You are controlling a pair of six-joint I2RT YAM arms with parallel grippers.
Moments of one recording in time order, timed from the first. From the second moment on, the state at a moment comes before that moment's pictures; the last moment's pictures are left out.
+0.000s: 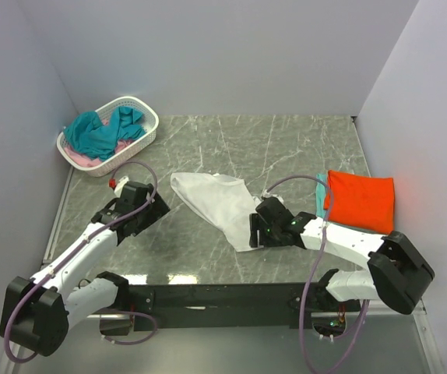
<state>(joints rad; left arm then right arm) -0.36 1.01 0.60 -0.47 -0.18 -0.93 0.76 1.25 0.58 -0.40 0.08 0.68</state>
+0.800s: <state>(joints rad) -0.36 1.02 0.59 -0.45 -0.18 -0.94 0.78 1.10 0.67 -0.51 0.16 0.68</state>
